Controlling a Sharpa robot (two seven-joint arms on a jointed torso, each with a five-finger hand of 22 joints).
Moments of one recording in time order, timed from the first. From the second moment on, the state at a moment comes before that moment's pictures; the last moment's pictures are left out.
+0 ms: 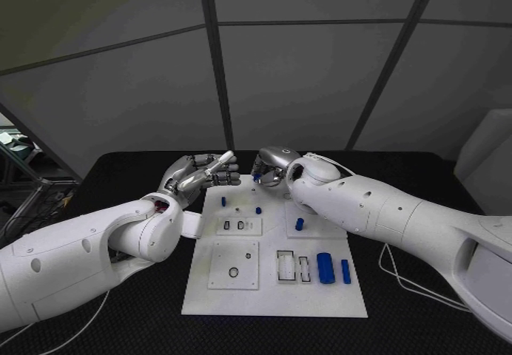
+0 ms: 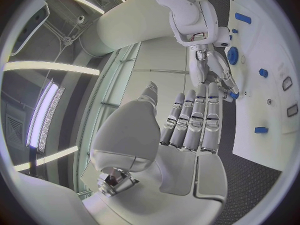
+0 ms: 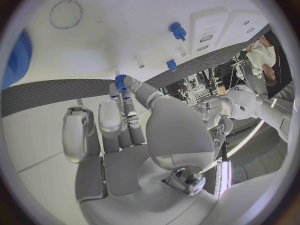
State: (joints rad) left arm 1.13 -0.85 0.08 1.59 -0.09 -0.38 0.38; left_hand 1.31 0.00 -0.01 0.16 0.07 0.80 0.20 0.27 0.07 0.93 0.18 0.22 0.07 1.03 0.14 0.14 0.09 0.19 0.83 0.25 0.37 0.15; right arm 1.22 -0.26 0.07 0.85 -1.58 -0.27 -0.03; right_hand 1.23 -0.01 0.52 -0.28 0.17 1.12 0.14 0.07 0.07 1.22 0.08 0.06 0.06 1.46 0.00 1.21 0.93 0.05 1.43 0.10 1.48 1.31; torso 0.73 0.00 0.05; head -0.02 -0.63
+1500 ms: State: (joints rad) left arm 1.13 -0.87 0.08 1.59 -0.09 -0.38 0.38; left_hand 1.31 0.00 -0.01 0.16 0.07 0.80 0.20 0.27 0.07 0.93 0.18 0.22 0.07 1.03 0.14 0.14 0.09 0.19 0.83 0.25 0.37 0.15; right arm 1.22 -0.52 0.07 1.10 -1.52 -0.32 -0.05; right_hand 1.18 -0.09 0.45 -0.26 0.15 1.03 0.15 0.07 0.07 1.21 0.08 0.15 0.10 1.46 0.00 1.17 0.85 0.09 1.37 0.12 1.41 1.21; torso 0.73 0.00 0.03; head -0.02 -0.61
